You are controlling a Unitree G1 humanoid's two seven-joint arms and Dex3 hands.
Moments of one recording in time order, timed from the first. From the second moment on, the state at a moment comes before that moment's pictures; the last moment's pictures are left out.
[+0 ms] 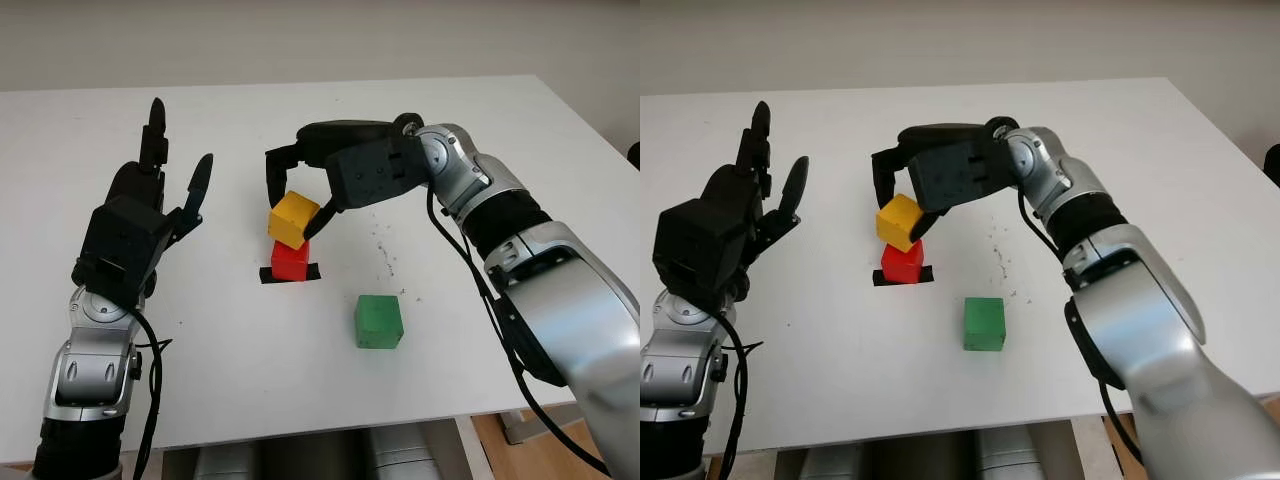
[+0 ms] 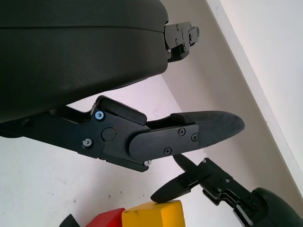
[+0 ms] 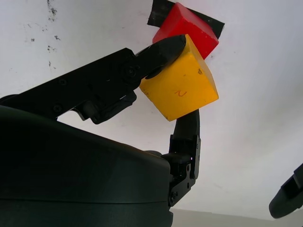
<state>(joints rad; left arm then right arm) -0.28 0.31 0.12 -0.23 0.15 0.34 -0.05 -1.26 -0.30 0.42 1.10 -0.49 -0.53 0.56</state>
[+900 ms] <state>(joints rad) -0.27 0.30 0.12 -0.23 0.16 0.34 -0.03 -1.26 -0.29 0.44 1.12 -0.51 -0.56 0.55</state>
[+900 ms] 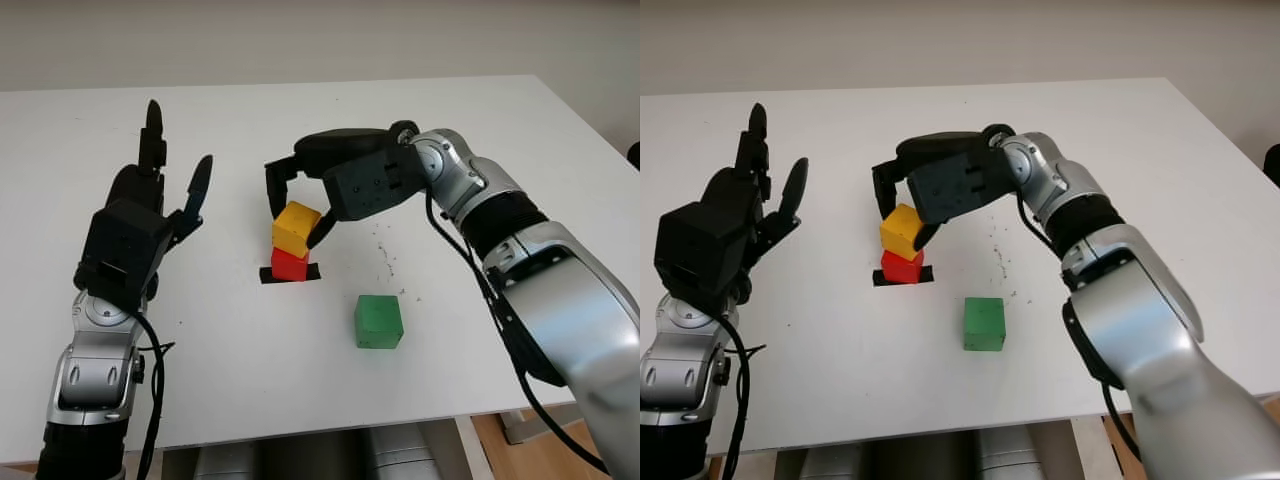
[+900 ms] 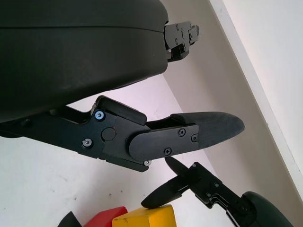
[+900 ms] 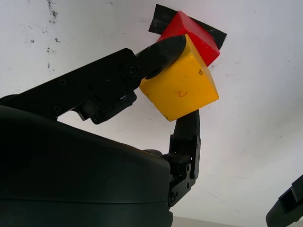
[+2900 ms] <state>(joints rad) -0.24 0.29 0.13 -0.22 0.16 0.28 -0.03 -0.88 -0.62 0.11 0.53 -0.13 -0.49 0.74</state>
